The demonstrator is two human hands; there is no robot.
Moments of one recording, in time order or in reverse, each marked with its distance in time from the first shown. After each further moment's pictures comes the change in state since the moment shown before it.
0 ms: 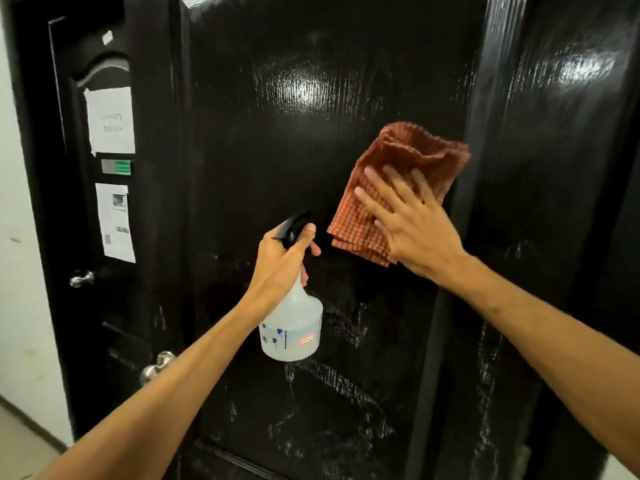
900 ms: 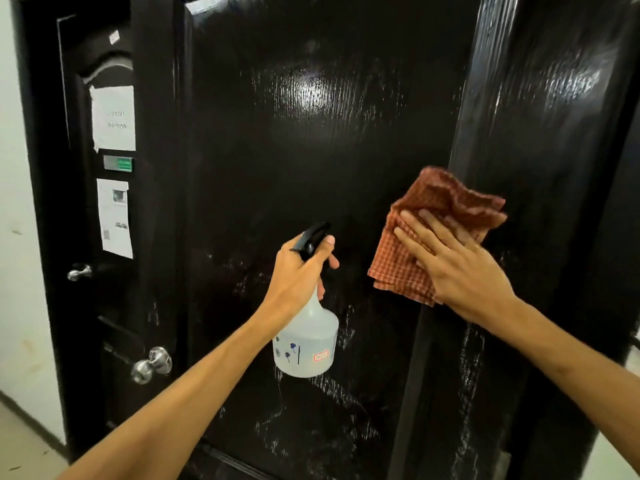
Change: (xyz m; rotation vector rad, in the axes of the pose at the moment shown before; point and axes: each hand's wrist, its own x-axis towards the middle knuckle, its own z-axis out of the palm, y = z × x) left_hand -0.020 0.013 0.038 -0.057 -0.047 -0.009; right_hand -0.086 0.043 -0.004 -0.013 -0.110 -0.065
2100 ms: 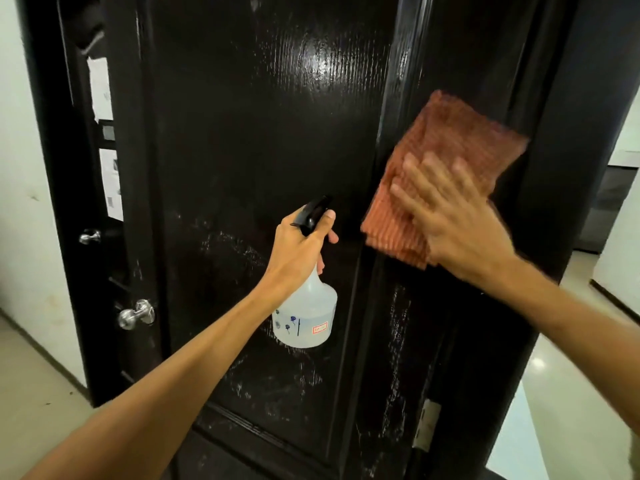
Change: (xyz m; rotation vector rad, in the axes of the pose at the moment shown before) left_hand -0.039 0.025 0.113 0.095 0.075 0.001; right_hand -0.058 0.082 -0.012 -0.007 0.053 -0.033
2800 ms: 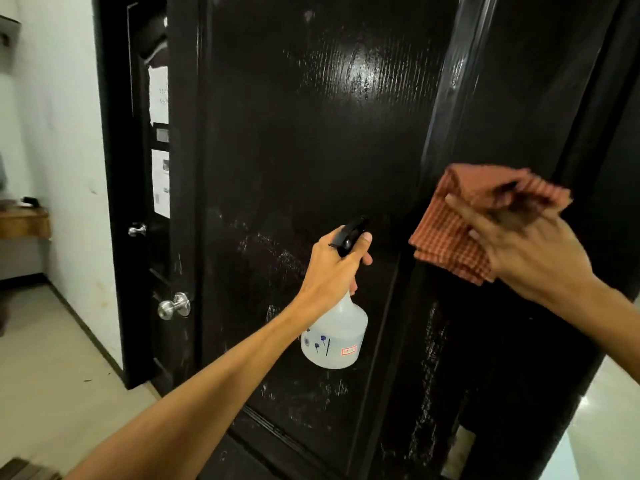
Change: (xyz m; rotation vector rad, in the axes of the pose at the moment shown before) left_hand -0.012 -0.014 -0.001 -0.003 -0.006 -0.033; right_hand -0.012 0.016 0.002 0.057 -0.029 0.067
